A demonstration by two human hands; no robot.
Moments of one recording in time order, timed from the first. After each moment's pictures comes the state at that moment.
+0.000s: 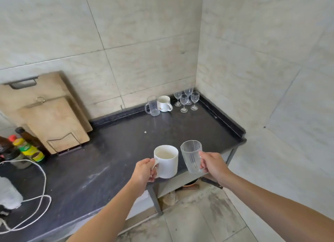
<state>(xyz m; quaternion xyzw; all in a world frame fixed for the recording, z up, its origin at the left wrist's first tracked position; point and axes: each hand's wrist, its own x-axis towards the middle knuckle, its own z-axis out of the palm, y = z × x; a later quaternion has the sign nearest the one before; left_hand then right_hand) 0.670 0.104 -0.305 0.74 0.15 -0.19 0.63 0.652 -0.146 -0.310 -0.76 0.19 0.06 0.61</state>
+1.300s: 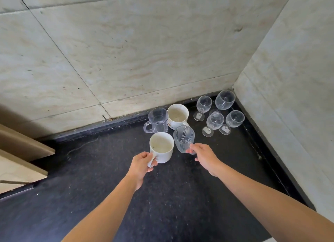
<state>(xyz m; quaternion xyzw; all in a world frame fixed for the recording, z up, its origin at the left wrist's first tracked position) 1.067 0.103 -0.436 0.68 0.29 -0.24 0.63 1.089 -0.128 -0.425 -0.77 0.21 0.25 0.55</state>
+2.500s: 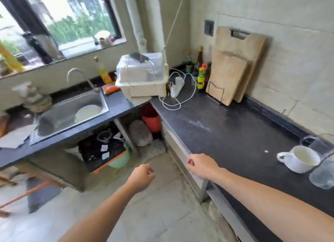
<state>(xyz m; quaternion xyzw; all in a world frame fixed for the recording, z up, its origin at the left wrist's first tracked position) 0.497 0.044 -0.330 0.69 0.64 0.01 0.34 0.742 0.006 -0.320 -0.70 -0.64 0.31 0.05</state>
